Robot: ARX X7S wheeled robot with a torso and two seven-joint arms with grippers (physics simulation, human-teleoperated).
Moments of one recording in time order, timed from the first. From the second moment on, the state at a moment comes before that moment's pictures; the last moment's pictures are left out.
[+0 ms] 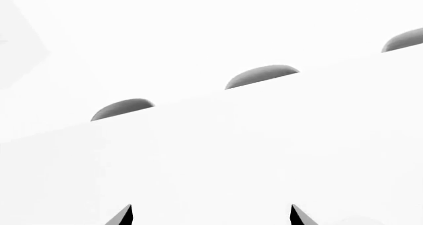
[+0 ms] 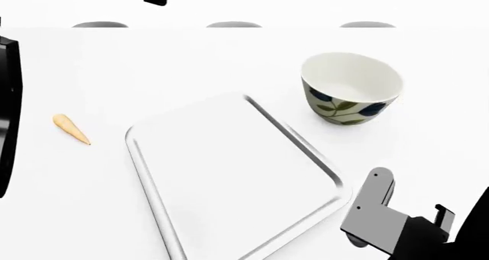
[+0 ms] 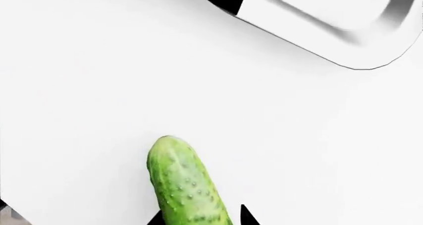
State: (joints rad) left arm -1.87 -0.24 0.55 -0.64 -0.57 -1.38 -0.13; right arm 1.85 1.02 -1.65 -0.55 2.44 1.34 0.94
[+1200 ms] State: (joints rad) left arm -1.88 -0.24 0.55 -0.65 -0.60 -1.38 -0.15; right arm 2.21 0.60 -1.49 -0.06 2.39 1.55 0.62
